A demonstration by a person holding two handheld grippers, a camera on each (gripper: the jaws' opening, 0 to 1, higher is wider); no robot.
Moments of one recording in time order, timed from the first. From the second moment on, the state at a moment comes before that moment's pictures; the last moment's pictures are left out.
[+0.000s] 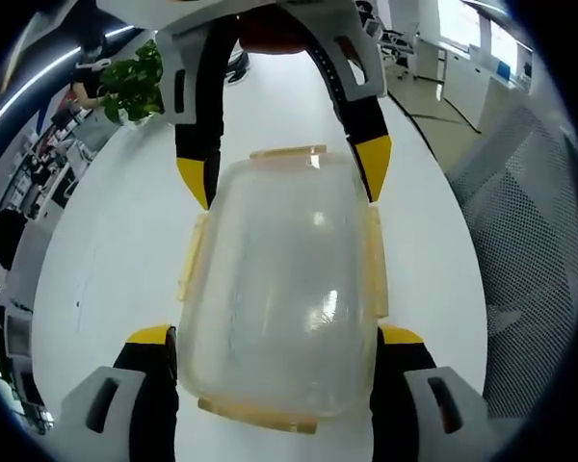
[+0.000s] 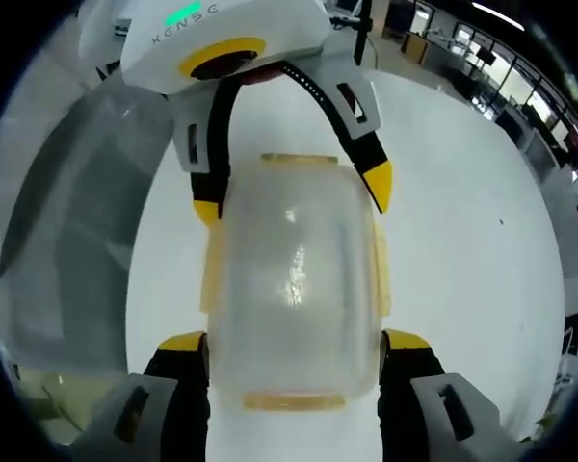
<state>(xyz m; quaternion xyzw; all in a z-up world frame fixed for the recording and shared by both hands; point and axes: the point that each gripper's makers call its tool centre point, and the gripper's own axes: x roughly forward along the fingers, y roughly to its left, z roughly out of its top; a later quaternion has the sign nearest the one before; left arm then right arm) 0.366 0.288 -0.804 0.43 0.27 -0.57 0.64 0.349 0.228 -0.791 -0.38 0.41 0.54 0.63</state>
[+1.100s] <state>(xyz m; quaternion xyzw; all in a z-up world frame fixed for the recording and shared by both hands) 0.365 0.329 -0.802 0.42 0.27 -0.57 0.65 0.350 0.270 -0.790 -0.38 0.41 0.55 0.63</state>
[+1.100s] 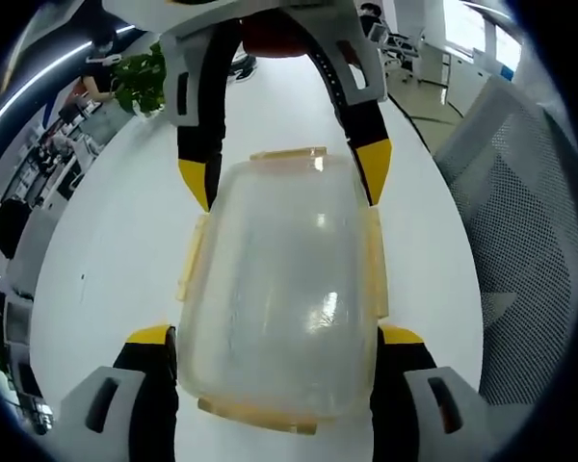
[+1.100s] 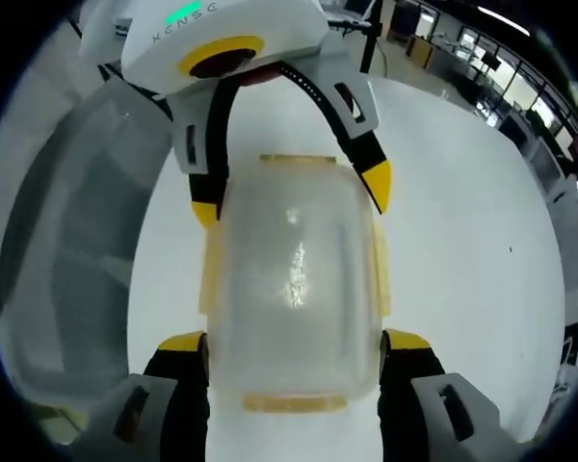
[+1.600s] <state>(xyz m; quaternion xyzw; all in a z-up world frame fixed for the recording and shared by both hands) 0.364 0.340 -0.802 0.42 0.28 -0.56 0.66 0.350 0.282 -0.790 -0.38 0.40 0.55 0.62</state>
